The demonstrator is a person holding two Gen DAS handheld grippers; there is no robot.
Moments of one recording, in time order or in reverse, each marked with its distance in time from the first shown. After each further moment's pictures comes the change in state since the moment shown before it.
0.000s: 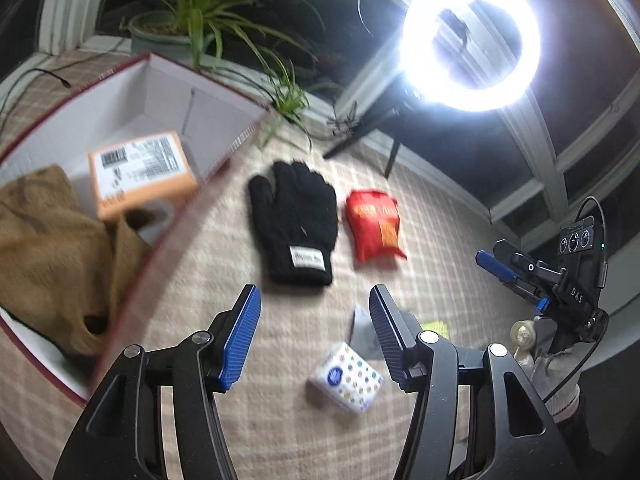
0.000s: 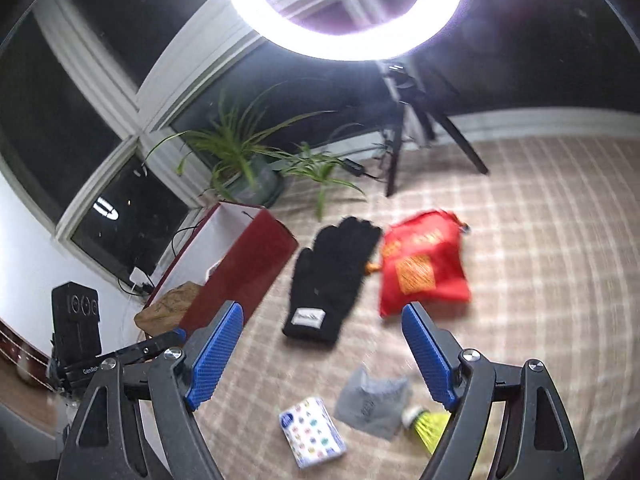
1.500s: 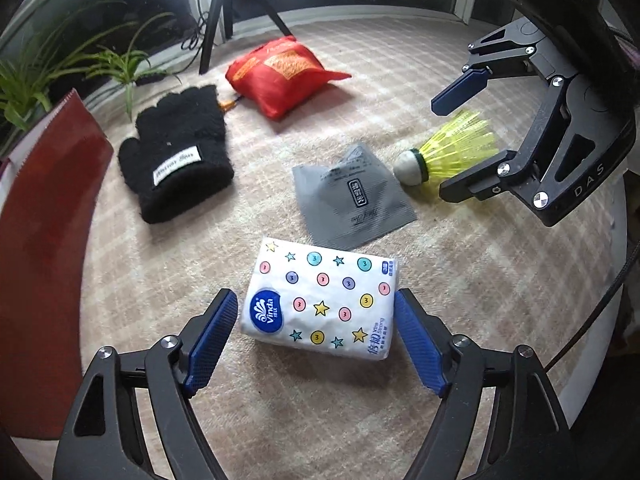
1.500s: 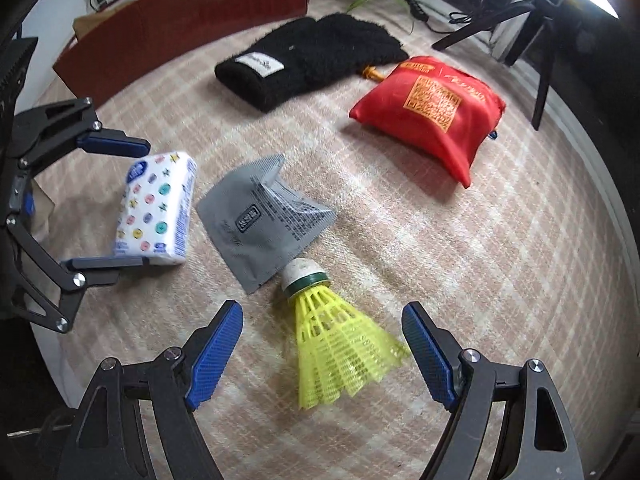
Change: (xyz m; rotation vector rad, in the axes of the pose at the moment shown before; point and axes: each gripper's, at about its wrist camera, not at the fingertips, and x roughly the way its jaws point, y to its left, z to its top) left arm 0.118 -0.083 -0.111 0.672 0.228 0.236; right arm 0.086 -0.017 -0.086 -0.685 0.587 -0.296
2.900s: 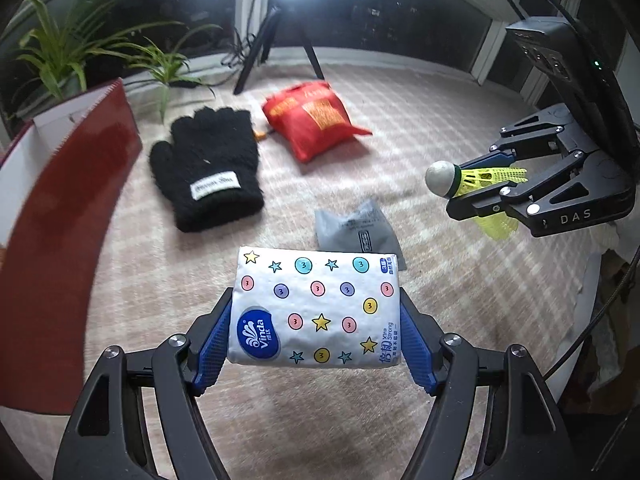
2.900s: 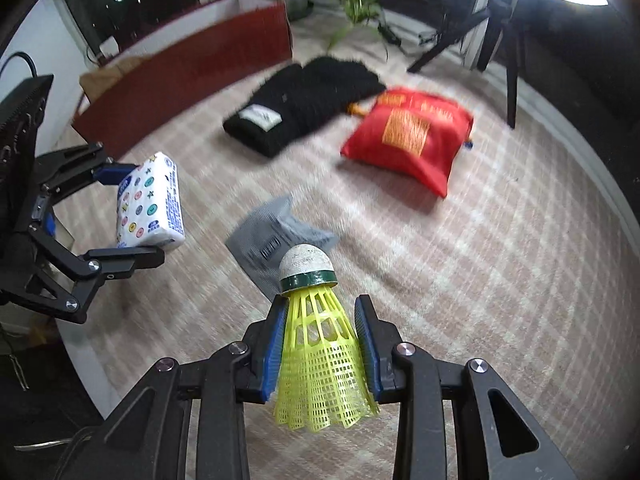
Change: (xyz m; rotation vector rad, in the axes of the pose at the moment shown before) left arm -0.049 0.030 0.009 -0.181 -0.125 -0.073; right arm -0.053 -0.016 -0.009 0.134 -0.134 0.066
